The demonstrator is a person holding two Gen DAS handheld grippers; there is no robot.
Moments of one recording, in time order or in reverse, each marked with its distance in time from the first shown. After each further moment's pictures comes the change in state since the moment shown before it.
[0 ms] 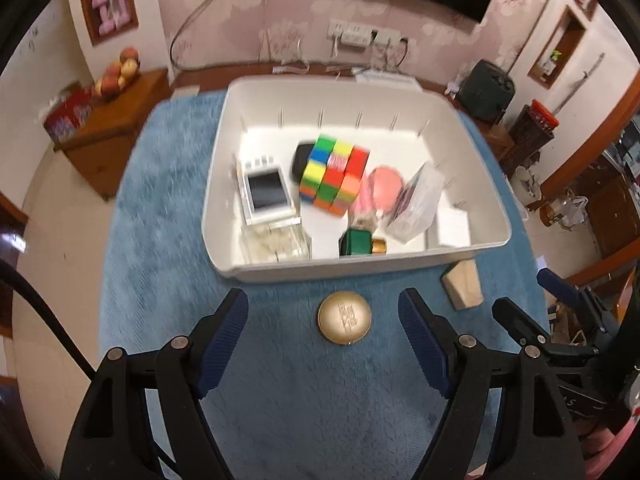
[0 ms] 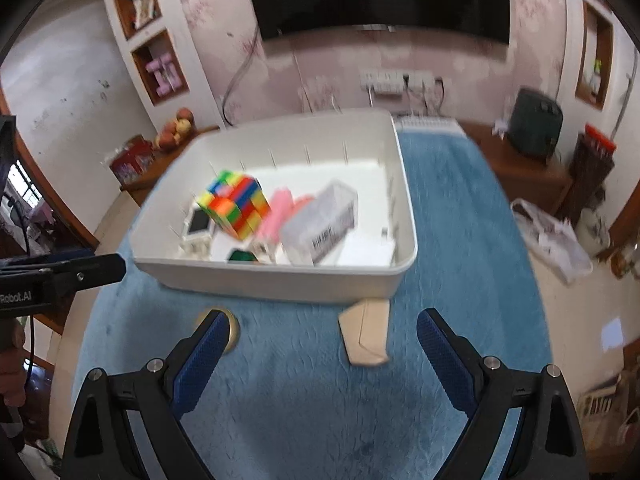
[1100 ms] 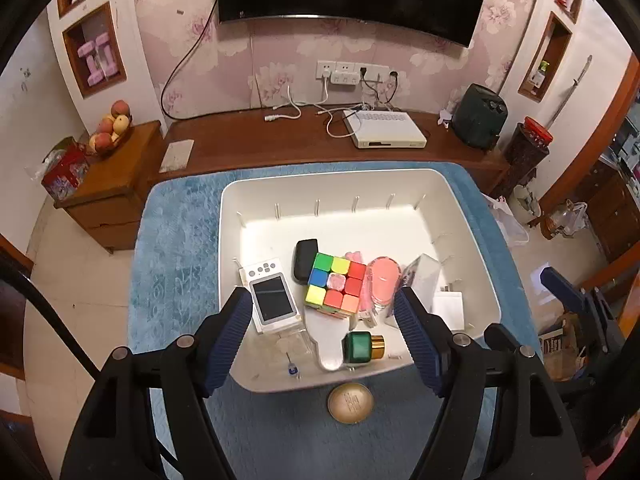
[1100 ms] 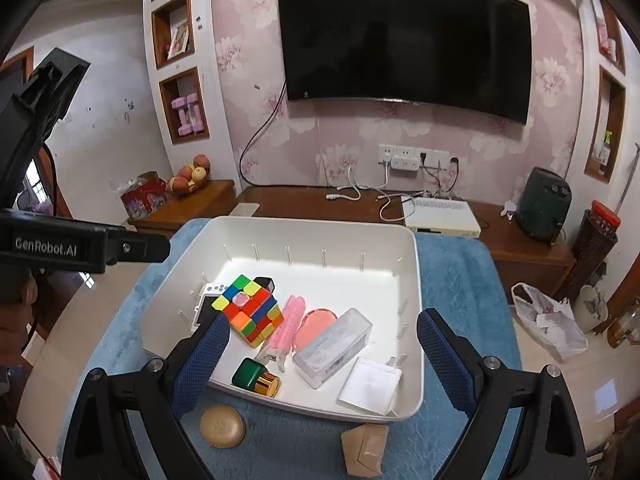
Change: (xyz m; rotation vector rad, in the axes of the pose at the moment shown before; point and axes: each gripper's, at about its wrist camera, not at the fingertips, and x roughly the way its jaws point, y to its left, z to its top) left arm -0.038 -0.008 0.088 0.090 -0.127 0.016; right arm -0.036 0.030 0.072 -0.142 -0.270 0.000
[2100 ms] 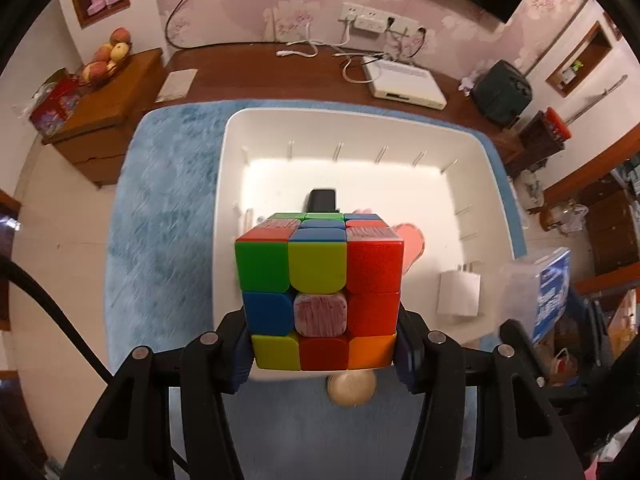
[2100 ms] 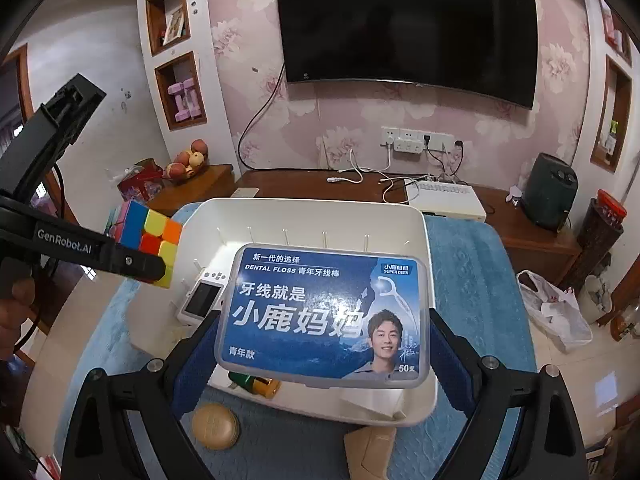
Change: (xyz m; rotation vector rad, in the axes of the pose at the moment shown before) left arm 0.055 0.032 0.004 -0.124 0.226 -0.059; right arm 0.047 -0.002 -0.006 0.014 0.078 0.012
